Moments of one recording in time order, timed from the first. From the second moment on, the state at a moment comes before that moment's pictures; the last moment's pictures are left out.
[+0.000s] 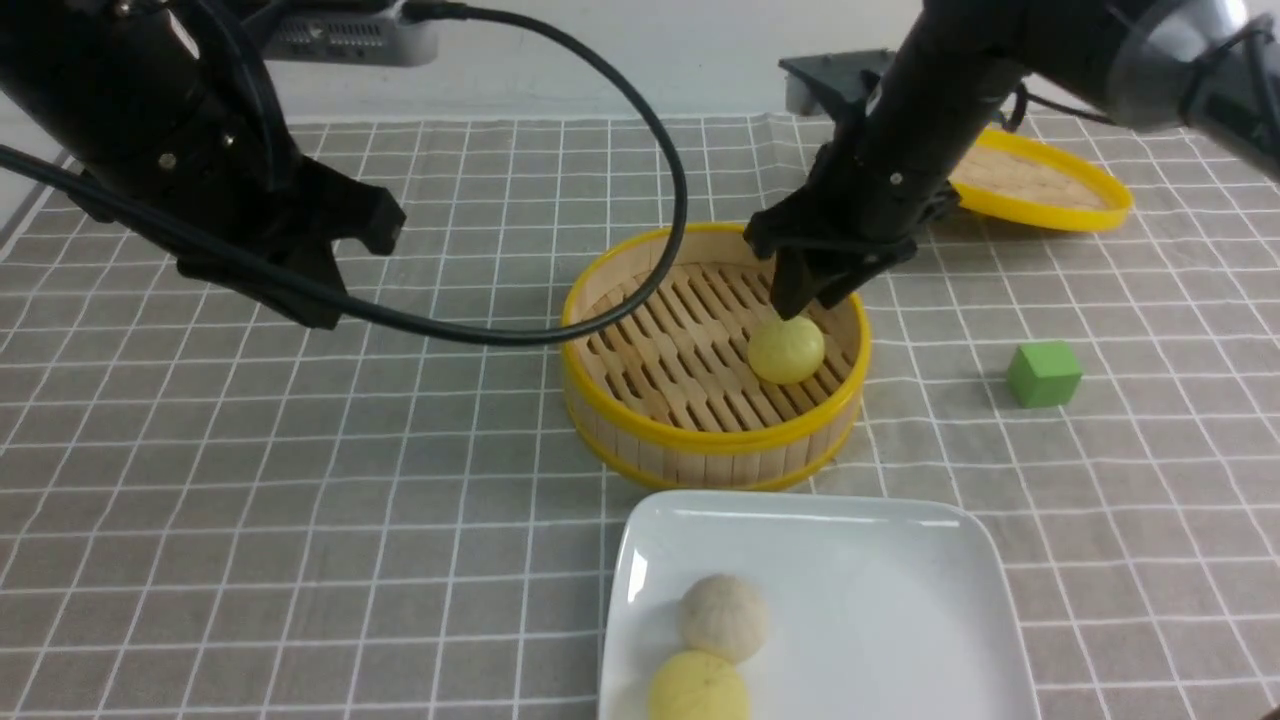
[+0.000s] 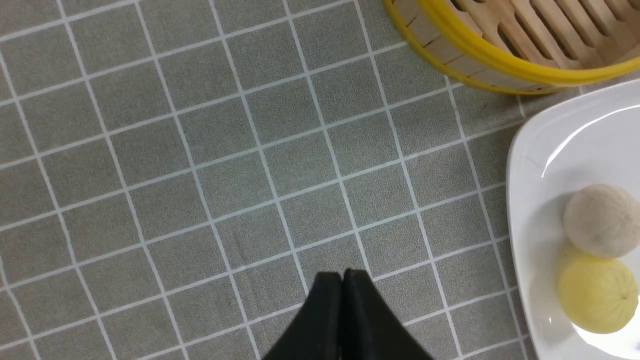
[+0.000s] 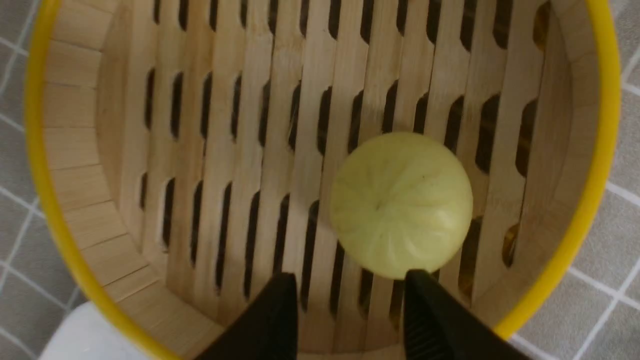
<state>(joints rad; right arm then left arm) 0.38 2.18 -2.04 0.27 1.20 -0.21 -0.25 1.53 -1.51 -0.10 1.24 0.08</state>
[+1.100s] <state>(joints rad) 0.39 1.48 -1.52 0.38 1.24 -0.12 -0.25 1.53 -1.51 -0.09 1.24 0.08</state>
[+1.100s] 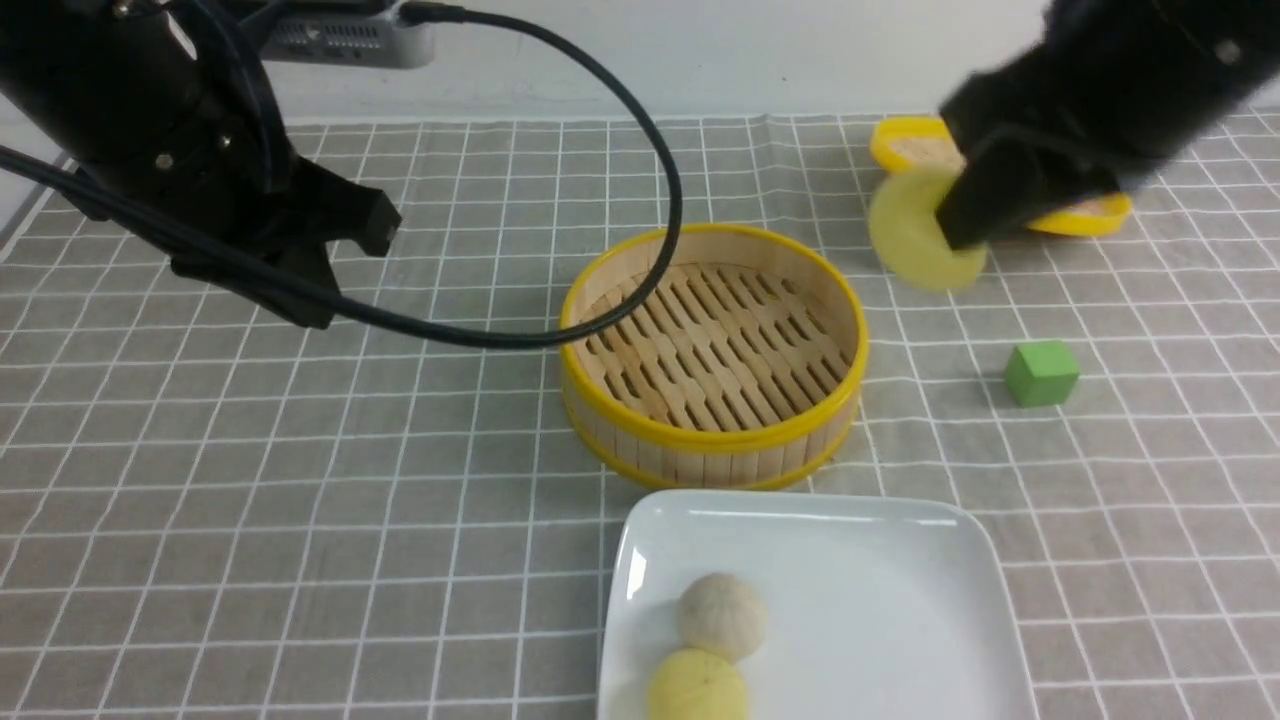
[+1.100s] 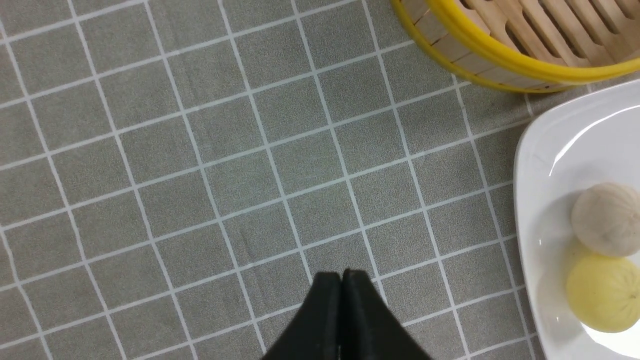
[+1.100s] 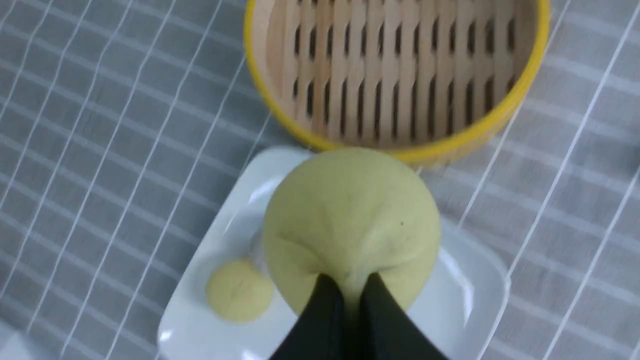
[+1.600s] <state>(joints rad) 0.60 1.57 -0.96 0.32 0.82 -0.17 -0.25 1.53 -1.51 -0.09 1.24 0.03</state>
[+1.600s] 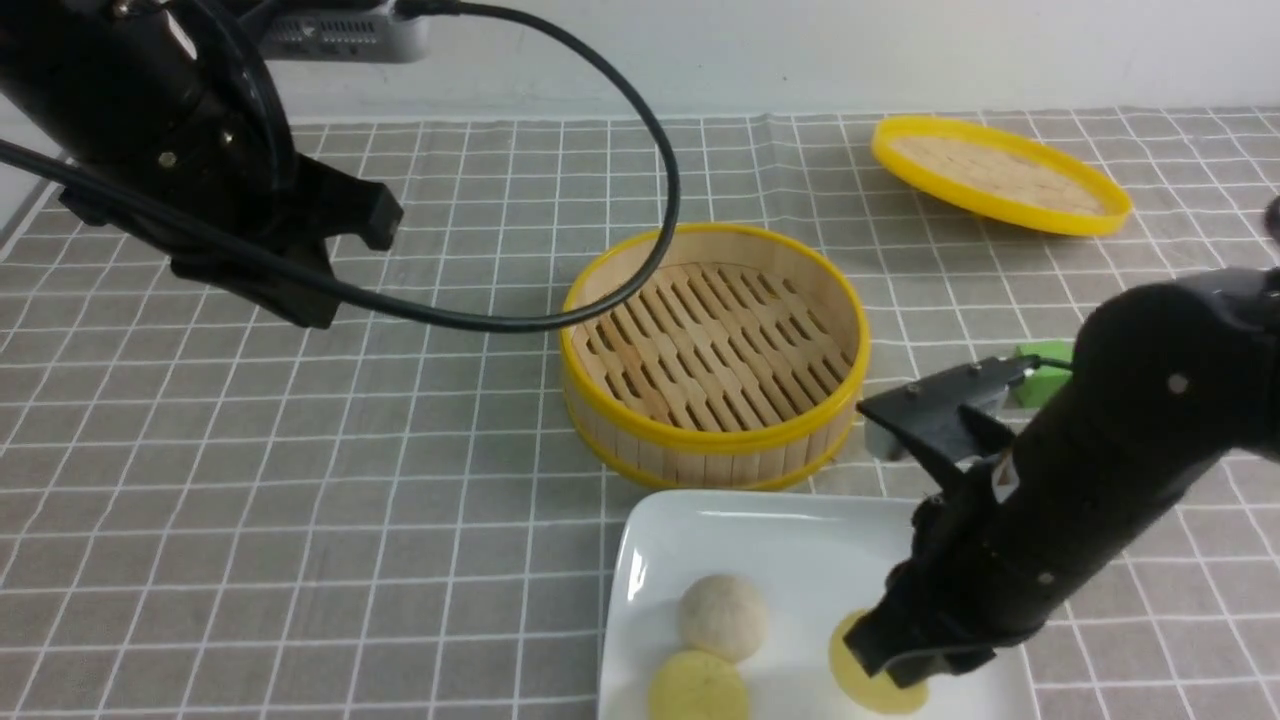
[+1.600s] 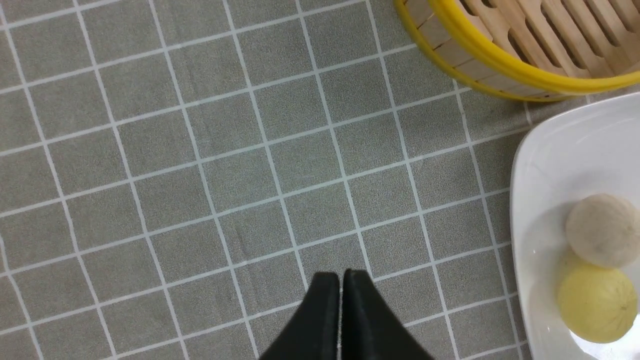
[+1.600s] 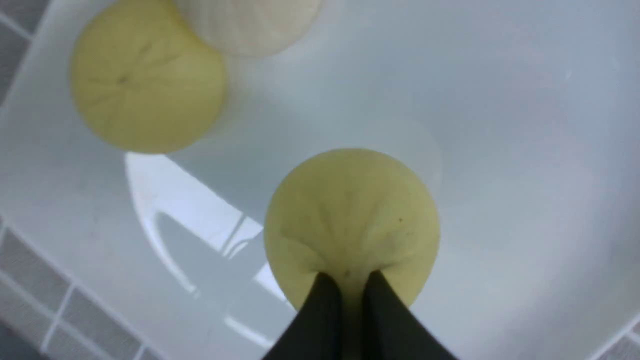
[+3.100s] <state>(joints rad) 0.60 0.12 -0.36 -0.15 0.49 0.35 -0.25 1.53 -1.51 -0.09 1.24 0.03</state>
